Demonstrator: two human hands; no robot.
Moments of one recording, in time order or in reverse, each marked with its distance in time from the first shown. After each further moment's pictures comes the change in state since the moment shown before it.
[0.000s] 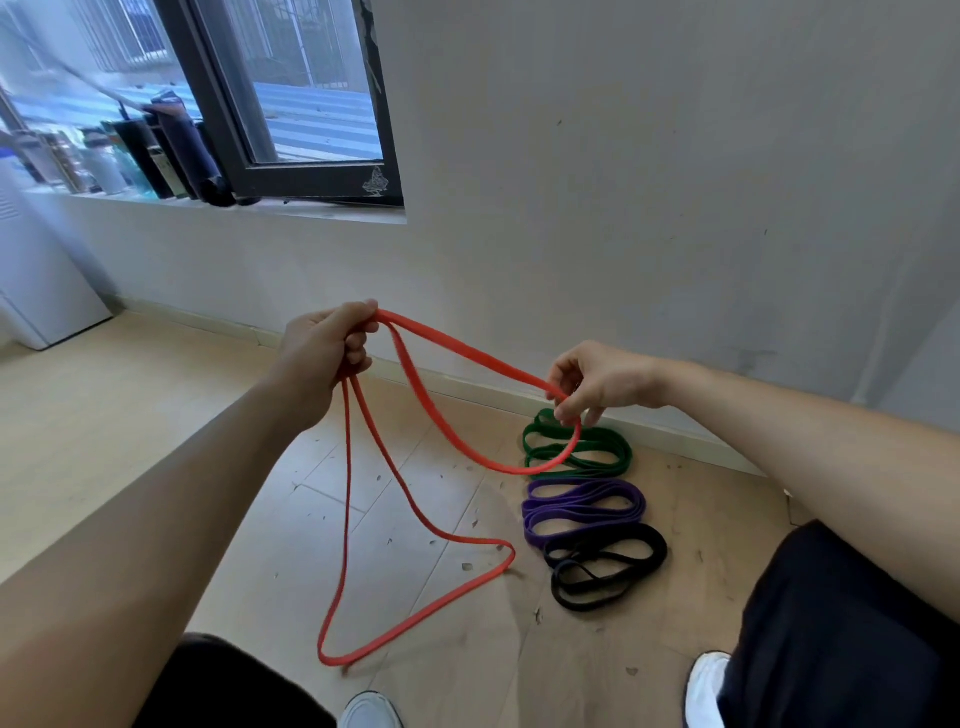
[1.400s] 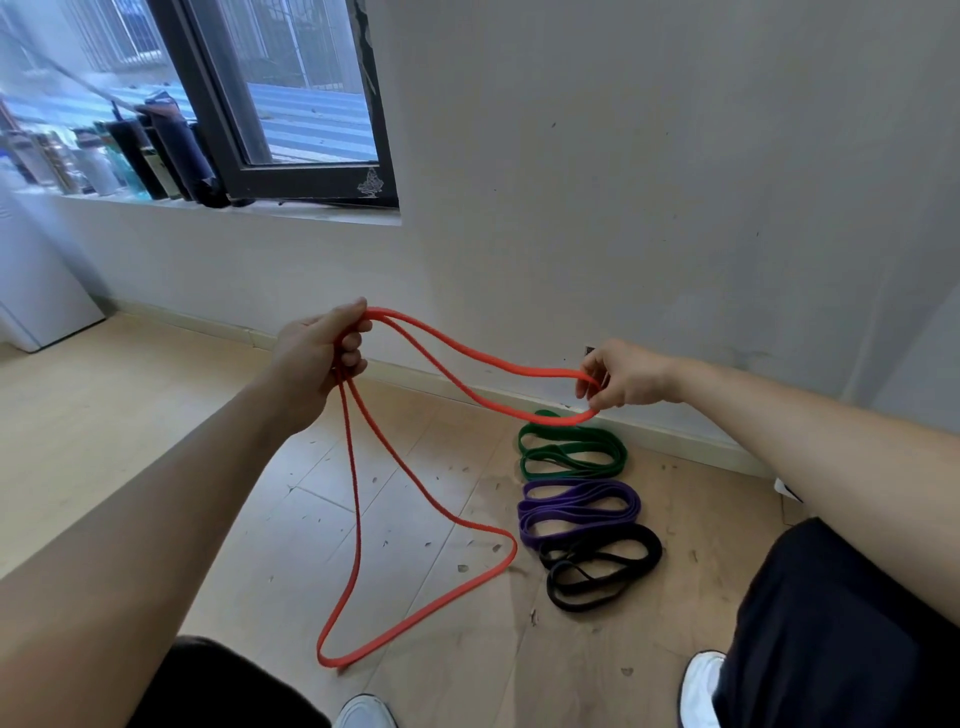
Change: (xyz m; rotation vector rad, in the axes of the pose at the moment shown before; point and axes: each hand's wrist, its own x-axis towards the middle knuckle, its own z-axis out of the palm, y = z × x) left_hand 0.000 -0.001 -0.004 -0.040 -0.072 -0.030; right_hand 0.004 0.033 -0.020 -0.313 0.149 0.056
